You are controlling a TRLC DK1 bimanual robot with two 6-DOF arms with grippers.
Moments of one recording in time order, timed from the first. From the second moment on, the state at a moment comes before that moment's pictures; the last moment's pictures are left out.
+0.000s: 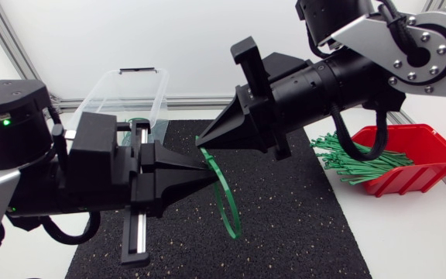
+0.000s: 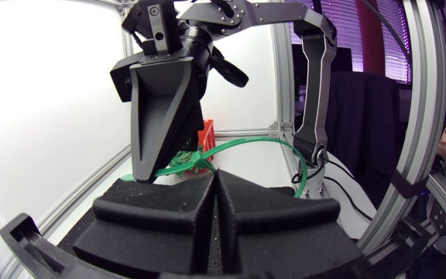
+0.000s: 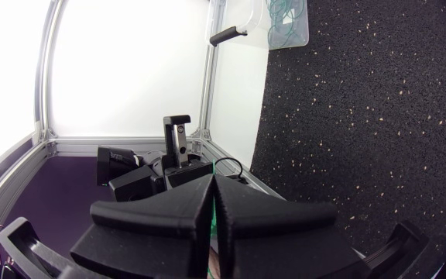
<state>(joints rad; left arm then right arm) -0.68 1.02 0.61 0.18 0.69 0.26 0.59 1.42 1.23 -0.55 -0.90 0.87</state>
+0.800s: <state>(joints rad) -0.52 1.04 0.76 -0.07 0.71 0.28 0.56 1.40 1.23 -0.55 -0.64 0.78</state>
